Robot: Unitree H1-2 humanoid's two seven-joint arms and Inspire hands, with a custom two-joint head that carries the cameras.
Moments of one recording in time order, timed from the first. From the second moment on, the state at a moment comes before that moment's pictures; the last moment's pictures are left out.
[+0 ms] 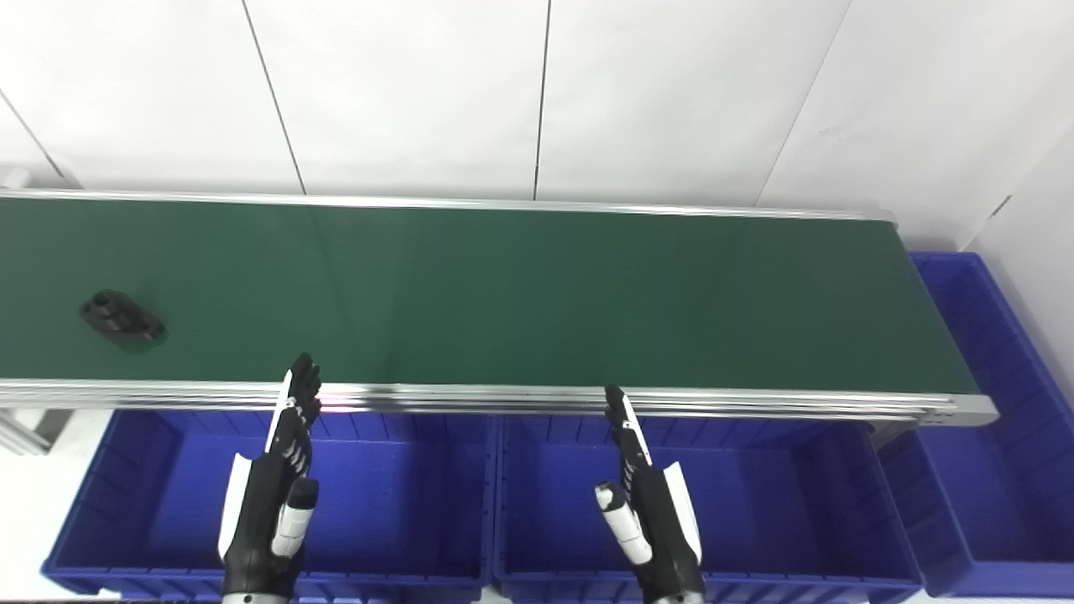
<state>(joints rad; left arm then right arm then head) 0.44 -0.08 -0.18 -0.17 0.21 -0.34 0.18 0.26 -0.03 0.18 -0.07 -0.14 -0.20 0.11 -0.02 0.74</state>
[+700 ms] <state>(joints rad) 0.44 -0.08 -0.17 -0.14 0.20 -0.36 0.17 0.27 -0.03 0.19 -0.07 -0.13 -0.20 0.11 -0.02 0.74</state>
